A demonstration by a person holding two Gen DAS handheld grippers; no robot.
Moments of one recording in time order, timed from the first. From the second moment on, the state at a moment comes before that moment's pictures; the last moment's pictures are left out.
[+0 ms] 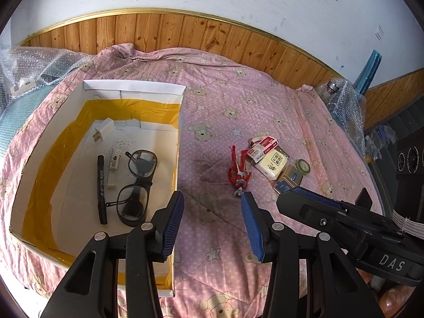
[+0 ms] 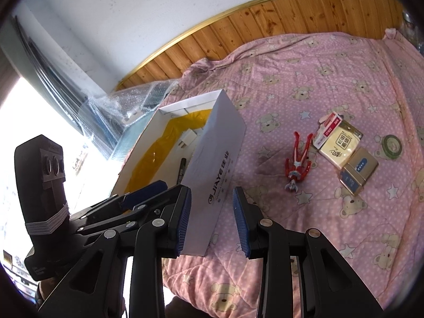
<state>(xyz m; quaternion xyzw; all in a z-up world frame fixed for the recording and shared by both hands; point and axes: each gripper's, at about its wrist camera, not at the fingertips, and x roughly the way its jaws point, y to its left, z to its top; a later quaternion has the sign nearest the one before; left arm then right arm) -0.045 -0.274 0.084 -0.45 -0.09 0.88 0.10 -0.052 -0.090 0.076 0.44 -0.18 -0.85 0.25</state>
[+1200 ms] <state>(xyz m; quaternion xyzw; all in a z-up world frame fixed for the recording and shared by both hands) -0.126 -0.171 -0.004 -0.55 -0.03 0.82 0.14 -0.099 0.037 -0.016 0.49 -0.28 -0.82 0.13</state>
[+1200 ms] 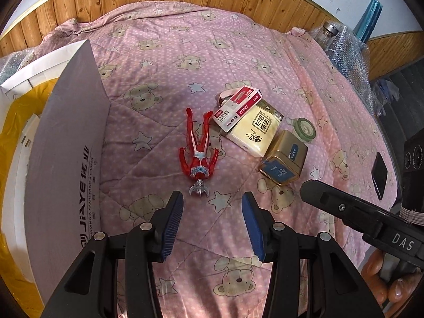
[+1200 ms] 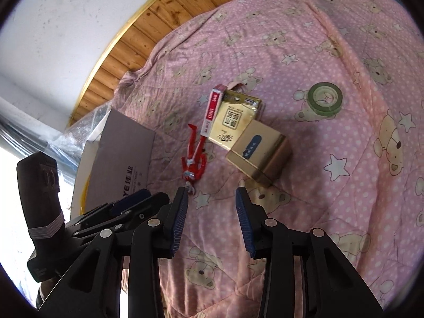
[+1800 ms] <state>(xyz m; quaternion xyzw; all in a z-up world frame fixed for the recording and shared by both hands) -0.166 -0.156 -0.057 -0.60 -0.04 0.79 0.12 -0.138 0.078 -0.047 0.51 -0.29 -0.80 0.08</state>
